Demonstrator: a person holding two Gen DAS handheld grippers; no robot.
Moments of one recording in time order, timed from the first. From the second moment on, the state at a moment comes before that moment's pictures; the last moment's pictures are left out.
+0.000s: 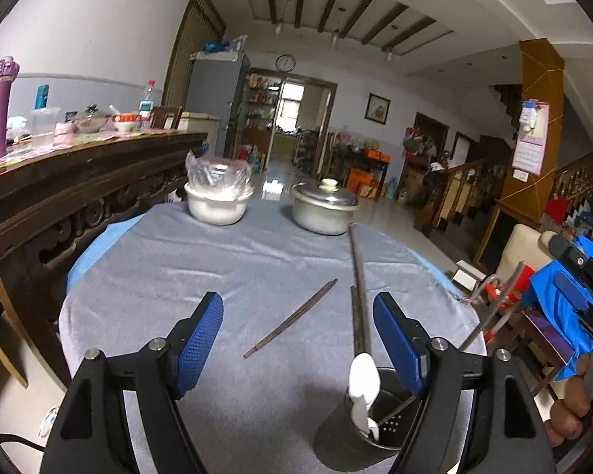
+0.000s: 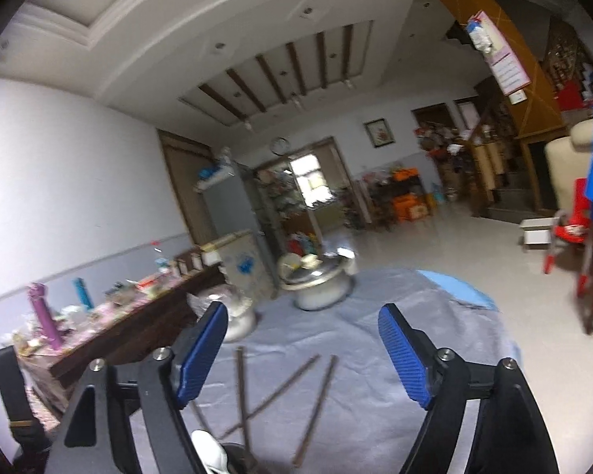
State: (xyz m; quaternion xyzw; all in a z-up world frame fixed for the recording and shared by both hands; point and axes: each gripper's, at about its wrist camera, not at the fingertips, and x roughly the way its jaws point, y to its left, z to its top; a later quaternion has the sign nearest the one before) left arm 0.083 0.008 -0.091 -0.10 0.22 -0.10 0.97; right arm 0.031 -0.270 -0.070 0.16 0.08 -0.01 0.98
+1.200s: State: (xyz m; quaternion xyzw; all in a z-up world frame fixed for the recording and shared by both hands) left arm 0.111 0.024 -0.106 -0.08 0.30 -0.02 0.95; right arm 0.056 -0.305 -0.065 0.13 0.23 -0.20 0.94
